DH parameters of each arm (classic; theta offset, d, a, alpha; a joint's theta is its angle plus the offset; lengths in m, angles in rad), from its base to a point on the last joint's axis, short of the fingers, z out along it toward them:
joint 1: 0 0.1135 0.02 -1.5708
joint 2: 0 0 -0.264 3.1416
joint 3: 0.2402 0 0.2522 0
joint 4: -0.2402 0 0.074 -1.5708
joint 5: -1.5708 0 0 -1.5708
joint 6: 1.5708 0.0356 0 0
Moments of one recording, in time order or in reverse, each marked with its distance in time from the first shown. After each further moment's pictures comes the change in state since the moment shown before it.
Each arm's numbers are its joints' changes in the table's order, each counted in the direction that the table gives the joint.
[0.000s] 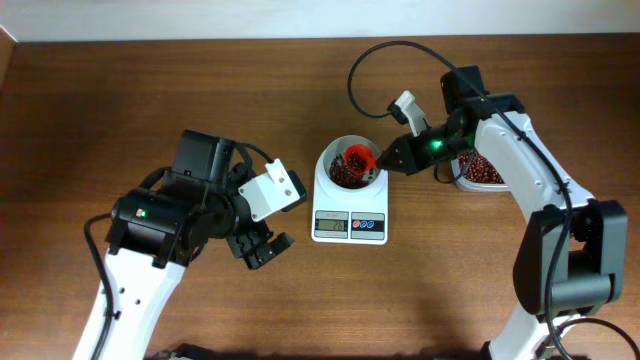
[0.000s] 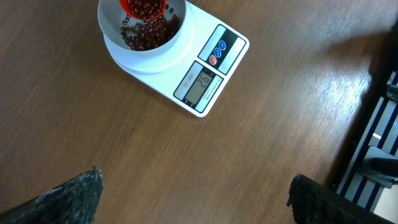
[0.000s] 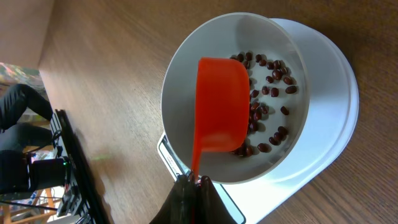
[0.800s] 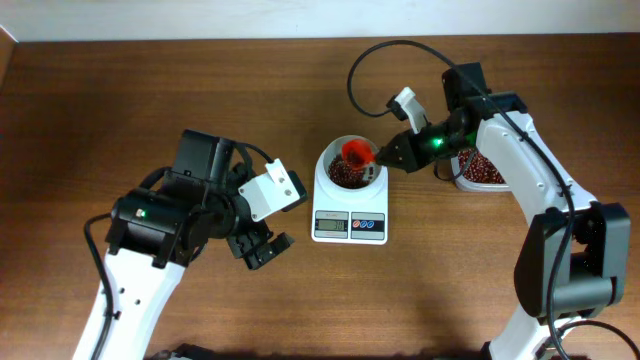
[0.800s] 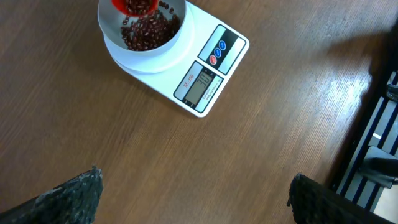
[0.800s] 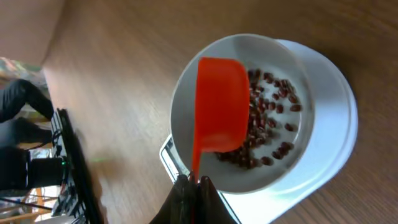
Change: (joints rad) left arm 0.000 0.000 0.000 0.000 0.000 0.000; right arm 0.000 -0.011 0.006 0.022 0.031 -0.043
